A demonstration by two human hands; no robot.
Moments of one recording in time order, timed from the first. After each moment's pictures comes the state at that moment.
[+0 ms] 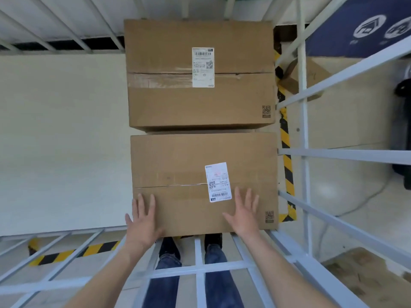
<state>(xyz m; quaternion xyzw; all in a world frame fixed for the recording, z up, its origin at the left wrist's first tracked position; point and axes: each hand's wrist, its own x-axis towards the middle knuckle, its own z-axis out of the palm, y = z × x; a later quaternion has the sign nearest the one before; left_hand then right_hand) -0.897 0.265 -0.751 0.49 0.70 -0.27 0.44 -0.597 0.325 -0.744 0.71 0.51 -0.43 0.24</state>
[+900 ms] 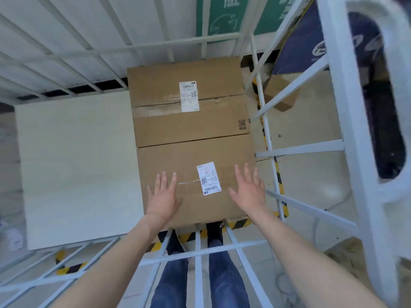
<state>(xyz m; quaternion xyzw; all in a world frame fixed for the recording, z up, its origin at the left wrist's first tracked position) -0.839 0.371 -0.621 0.62 0.68 -0.22 0.34 -0.573 0.403 -0.613 0.68 0.63 -0.30 0.23</state>
